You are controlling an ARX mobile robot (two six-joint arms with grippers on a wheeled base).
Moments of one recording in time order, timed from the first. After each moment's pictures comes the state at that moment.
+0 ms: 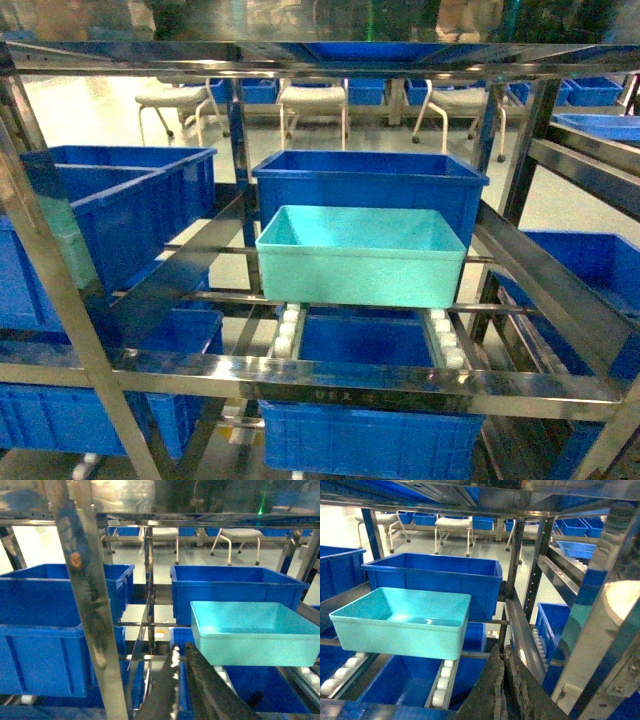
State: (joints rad) left arm -0.11 1.33 0.27 1.03 -0.11 -0.02; right arm 0.11 1.50 0.30 1.16 0.10 -0.01
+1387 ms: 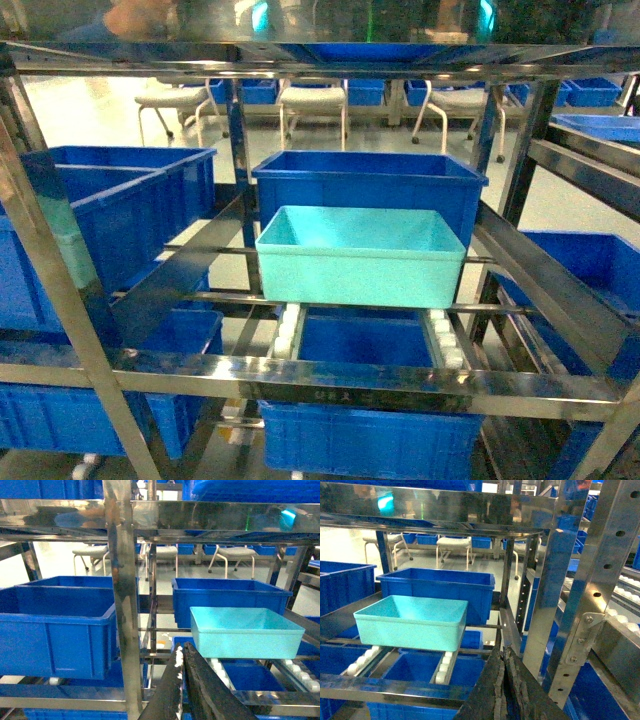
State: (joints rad) left arm 0.00 0.27 0.02 0.27 0.00 -0.01; right arm 0.00 0.32 0.01 0.32 0.00 -0.01
